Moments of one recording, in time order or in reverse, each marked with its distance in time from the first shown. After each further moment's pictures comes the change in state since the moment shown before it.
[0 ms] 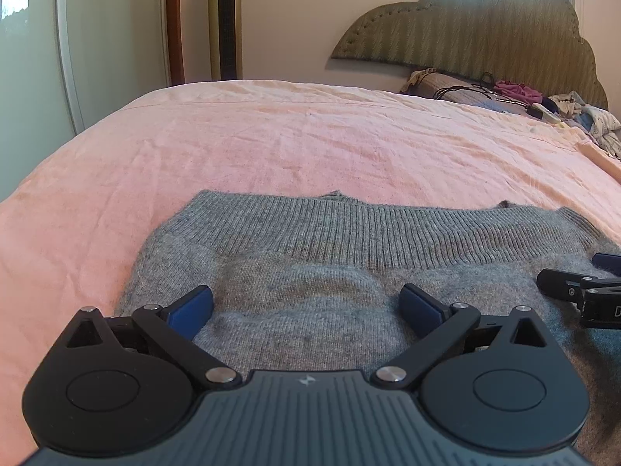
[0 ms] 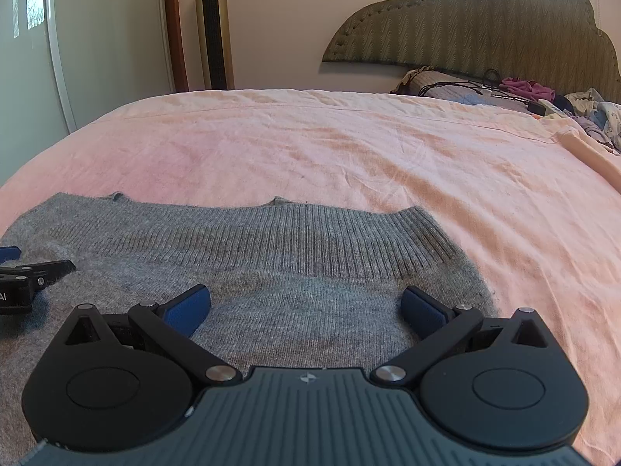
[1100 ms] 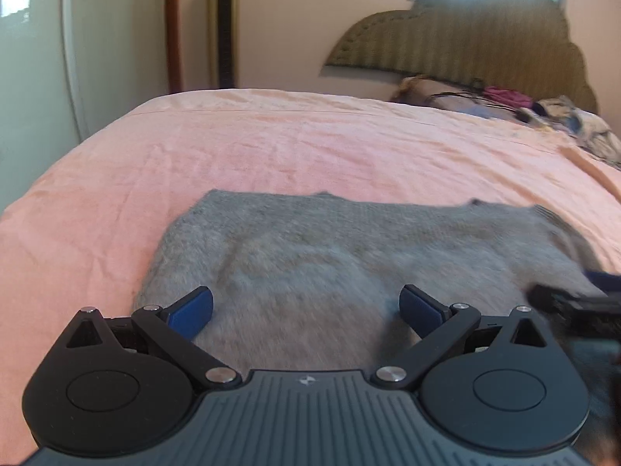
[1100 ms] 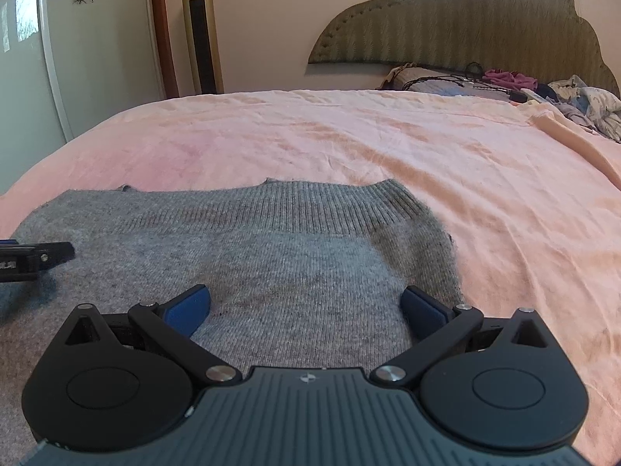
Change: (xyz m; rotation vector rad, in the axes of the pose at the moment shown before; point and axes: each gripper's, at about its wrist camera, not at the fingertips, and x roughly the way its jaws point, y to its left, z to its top) left arm -0.053 0.001 -0.013 0.017 0.003 -0.043; right arm -0.031 -0.004 -0.026 0.053 -0.015 -0.019
